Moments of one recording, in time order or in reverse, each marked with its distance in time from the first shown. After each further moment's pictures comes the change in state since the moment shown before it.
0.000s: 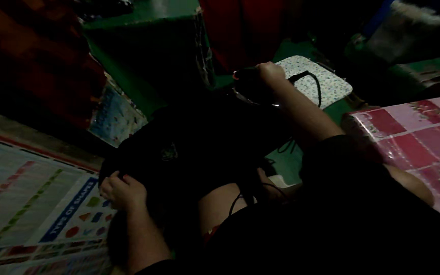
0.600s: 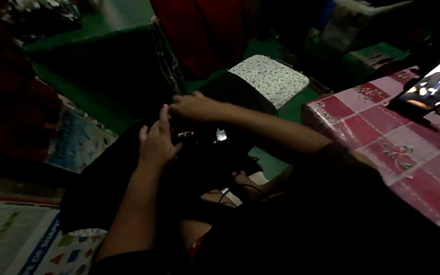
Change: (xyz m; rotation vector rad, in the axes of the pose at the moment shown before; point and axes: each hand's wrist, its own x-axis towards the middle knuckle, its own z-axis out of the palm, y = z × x) left_hand -0.041 0.200 -0.007 -0.020 -0.373 1.151; right_hand -0.106 -0.070 -0.013 0.093 -0.097 -0.725
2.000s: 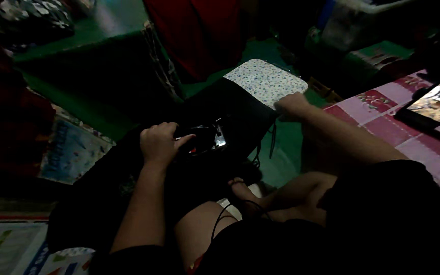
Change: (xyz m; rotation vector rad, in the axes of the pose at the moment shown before) left_hand 0.063 -0.008 0.035 0.158 0.048 -0.013; right_hand -0.147 0.217 0.003 -0.330 -0.209 0.681
